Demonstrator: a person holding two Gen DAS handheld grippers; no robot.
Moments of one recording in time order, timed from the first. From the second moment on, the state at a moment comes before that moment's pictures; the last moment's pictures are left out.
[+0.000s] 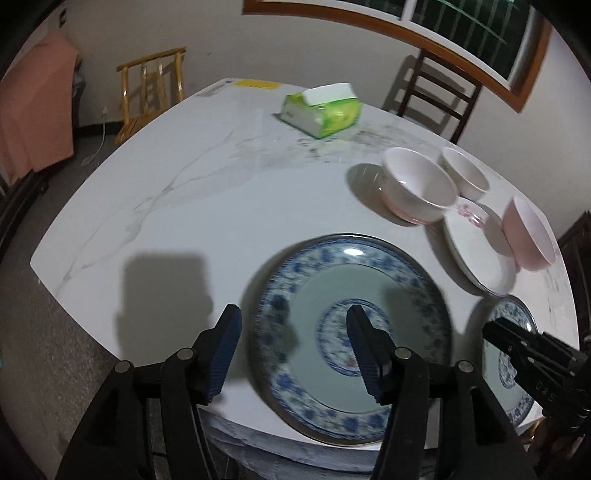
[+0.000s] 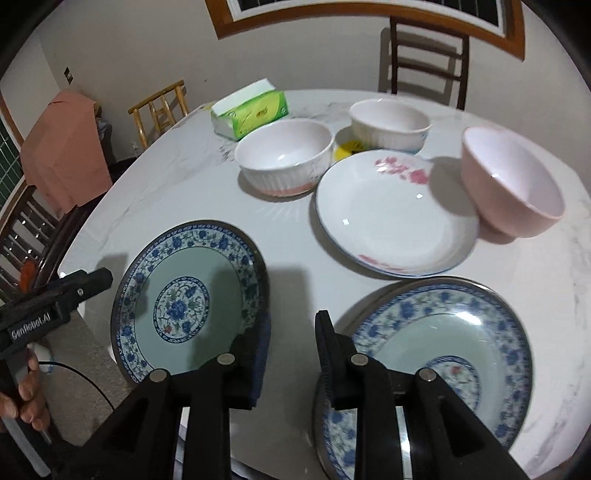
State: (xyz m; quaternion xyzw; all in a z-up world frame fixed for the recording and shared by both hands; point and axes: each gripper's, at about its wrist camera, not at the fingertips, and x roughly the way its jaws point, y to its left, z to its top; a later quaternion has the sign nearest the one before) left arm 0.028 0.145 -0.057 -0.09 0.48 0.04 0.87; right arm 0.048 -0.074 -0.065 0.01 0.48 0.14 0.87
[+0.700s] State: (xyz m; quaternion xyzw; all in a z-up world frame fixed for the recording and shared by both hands) left arm -0.001 0.013 -0.062 -0.02 0.48 -0.04 0.88; right arm -0.005 -0.169 -0.059 0.02 0.45 0.05 0.89
